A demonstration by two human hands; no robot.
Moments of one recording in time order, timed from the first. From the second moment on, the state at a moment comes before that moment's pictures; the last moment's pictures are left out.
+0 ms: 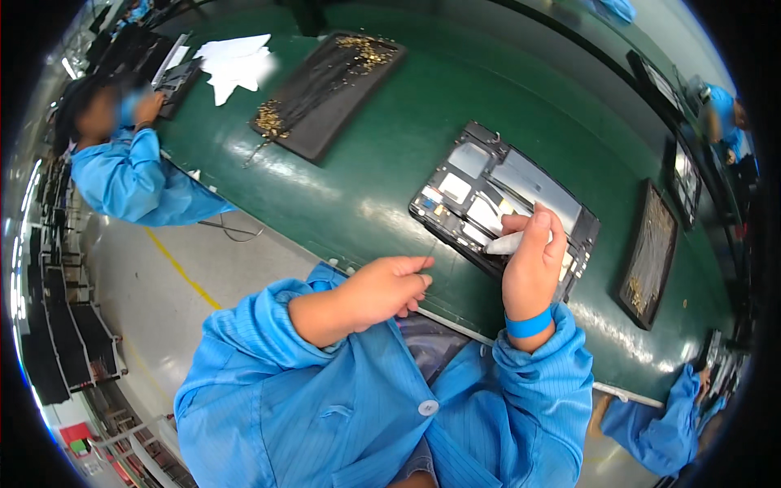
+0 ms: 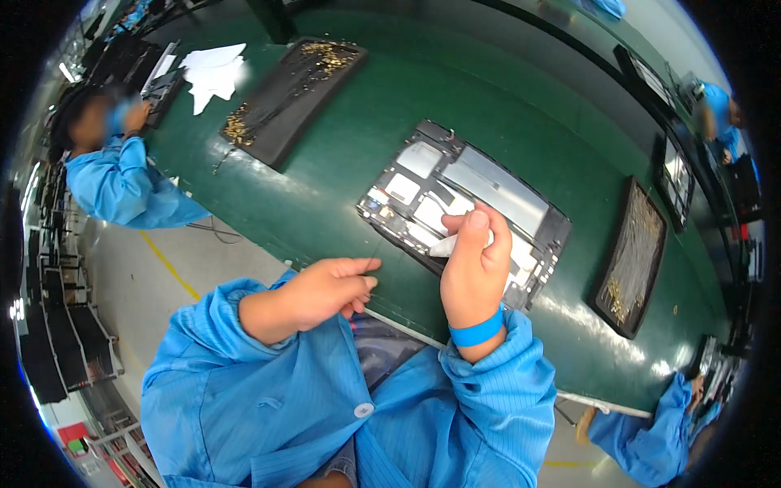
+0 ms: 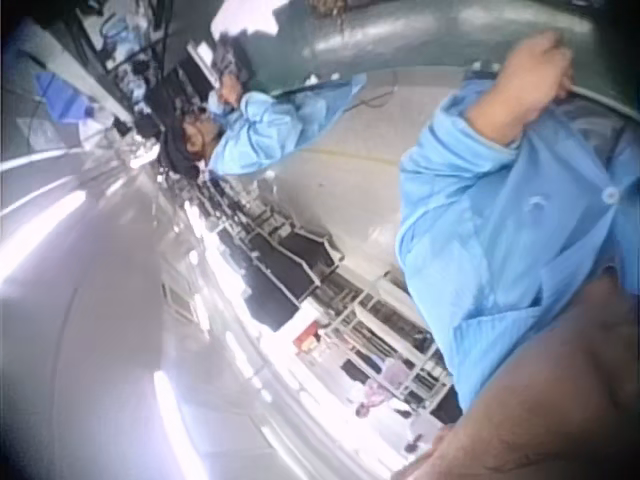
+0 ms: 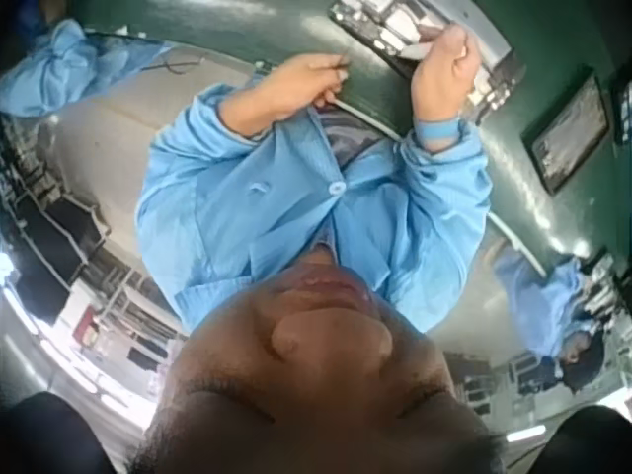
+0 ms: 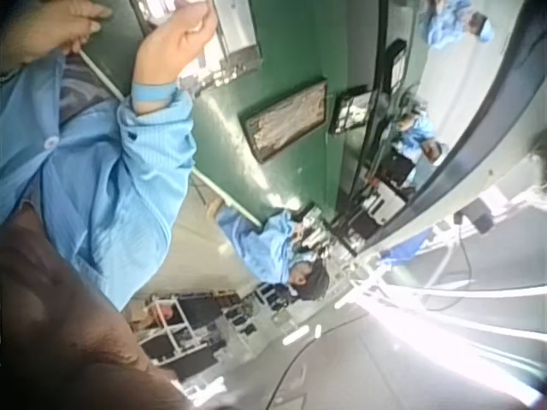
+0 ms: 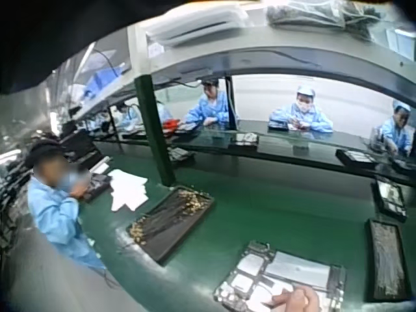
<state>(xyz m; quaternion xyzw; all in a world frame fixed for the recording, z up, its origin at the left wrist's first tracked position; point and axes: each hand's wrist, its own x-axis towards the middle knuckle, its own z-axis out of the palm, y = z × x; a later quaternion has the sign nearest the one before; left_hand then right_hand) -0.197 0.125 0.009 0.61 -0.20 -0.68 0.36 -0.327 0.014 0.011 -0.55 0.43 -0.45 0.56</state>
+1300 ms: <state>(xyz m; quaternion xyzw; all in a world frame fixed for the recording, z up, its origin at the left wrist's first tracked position) -0.182 0.095 0.007 0.52 -0.08 -0.74 0.42 -0.522 -0.047 0.001 -0.61 0.78 -0.15 0.03</state>
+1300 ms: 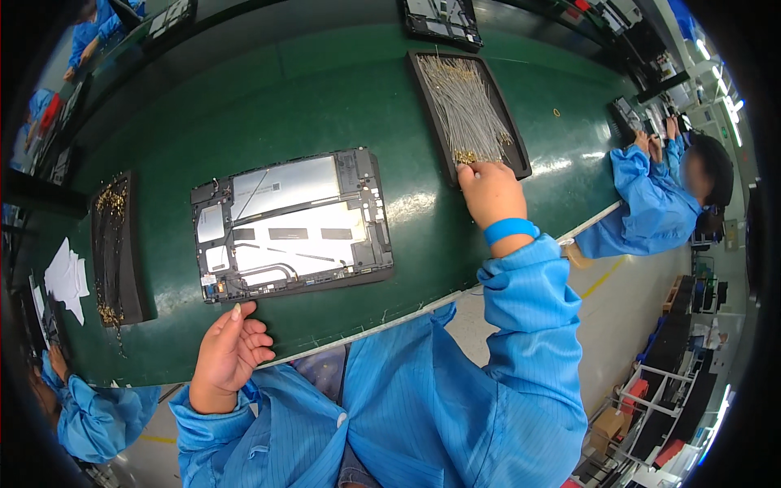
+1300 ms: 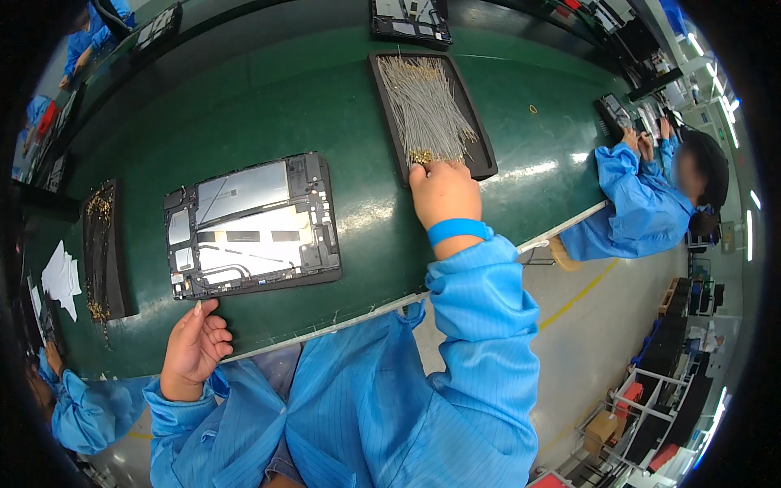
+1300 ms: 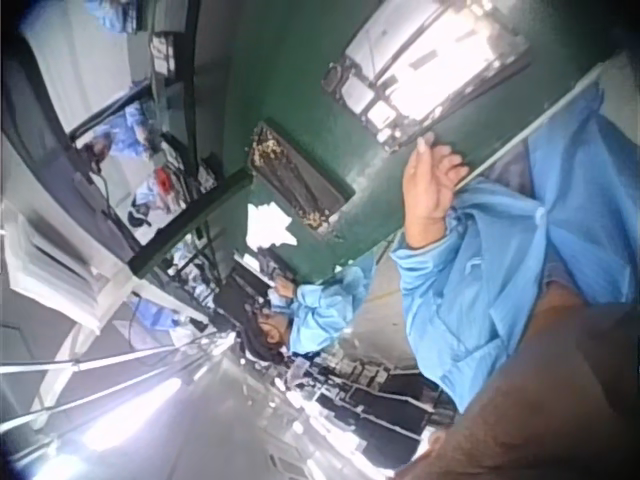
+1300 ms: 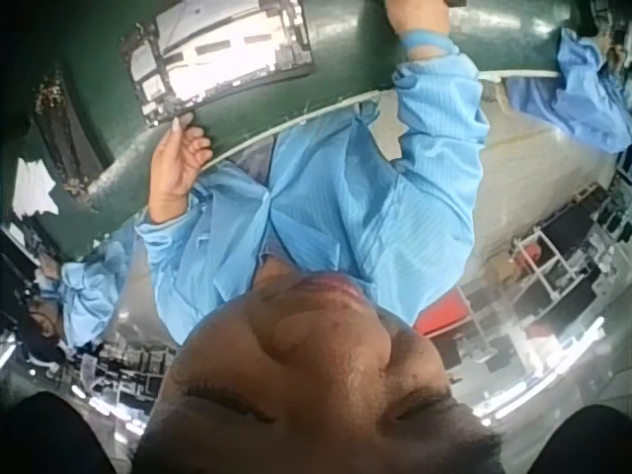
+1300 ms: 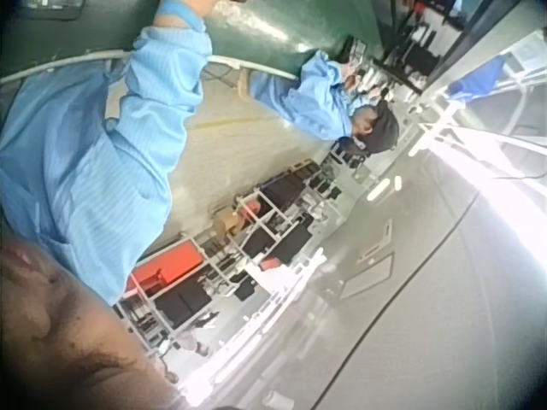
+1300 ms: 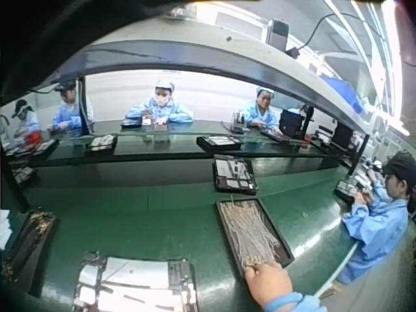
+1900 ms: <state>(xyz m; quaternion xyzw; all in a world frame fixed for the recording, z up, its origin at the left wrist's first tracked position) -0.232 0.089 0.050 0.44 -0.76 -0.34 0.34 -0.456 0.042 0.072 -0.64 0.43 -0.34 0.53</state>
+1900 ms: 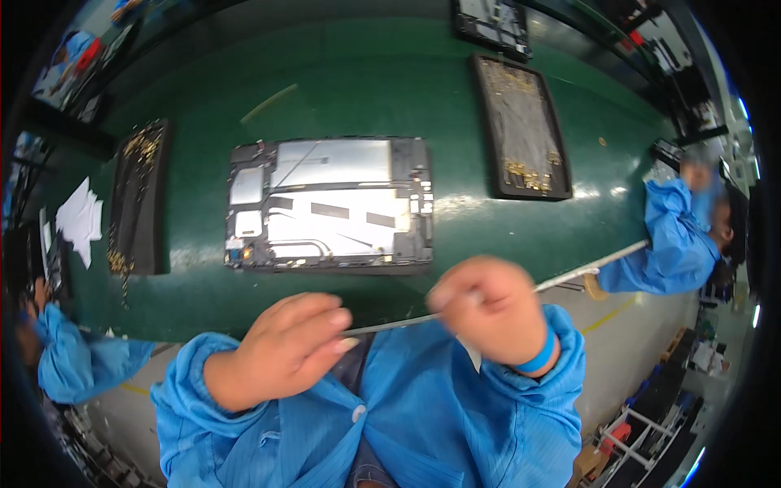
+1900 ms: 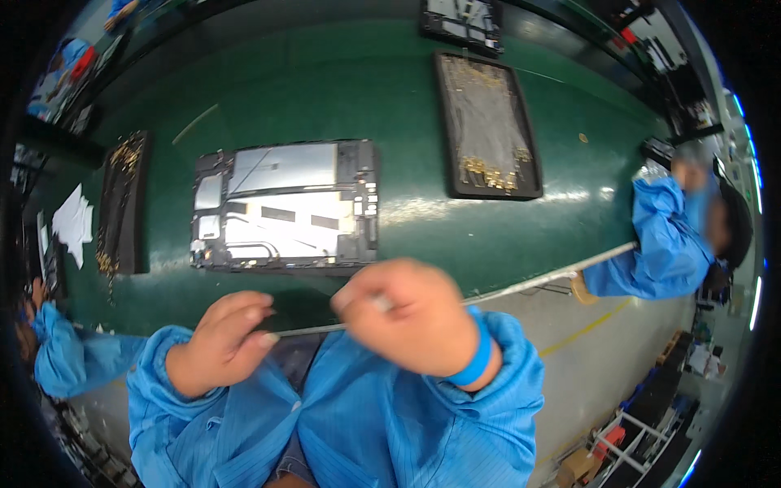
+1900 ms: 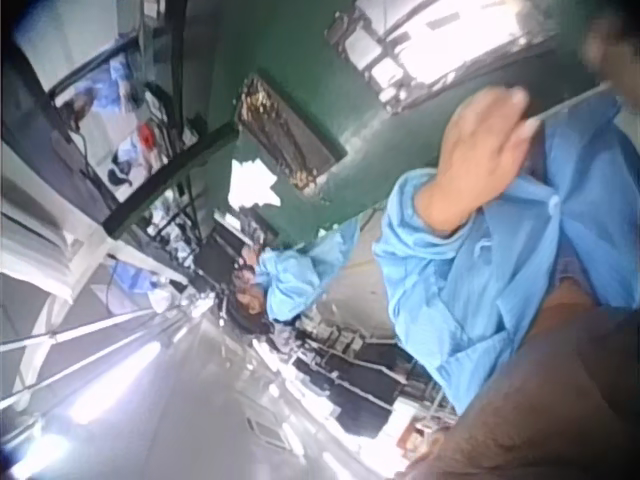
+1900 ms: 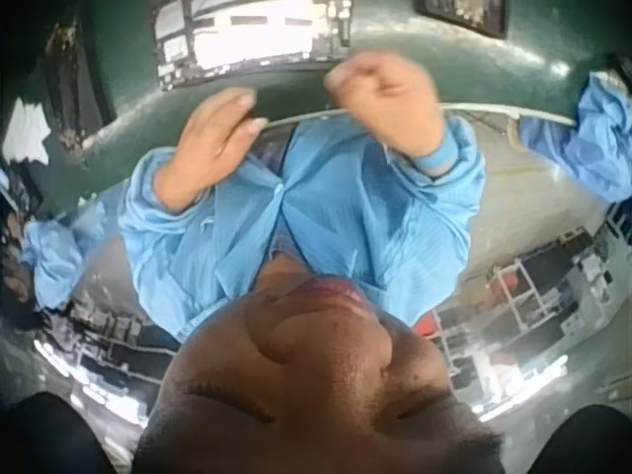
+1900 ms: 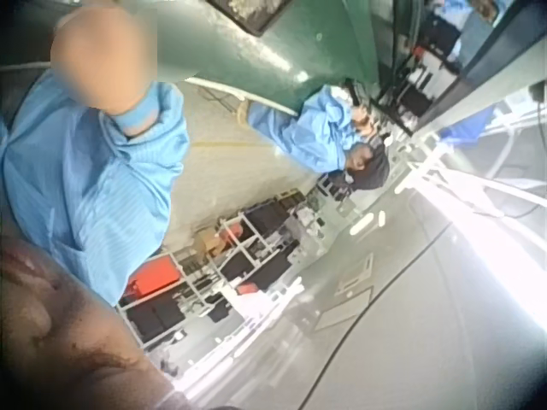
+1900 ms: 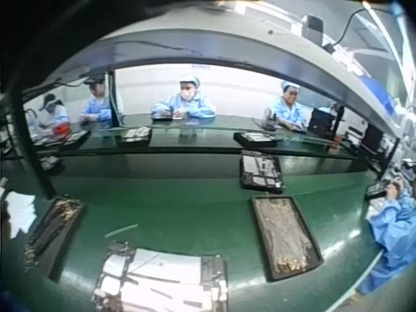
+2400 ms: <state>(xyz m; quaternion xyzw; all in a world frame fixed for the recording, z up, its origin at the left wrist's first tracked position) -0.256 0.062 -0.003 0.55 -0.77 -0.13 0.30 -0.413 0.032 0.027 -0.20 0.51 -0.54 0.64</state>
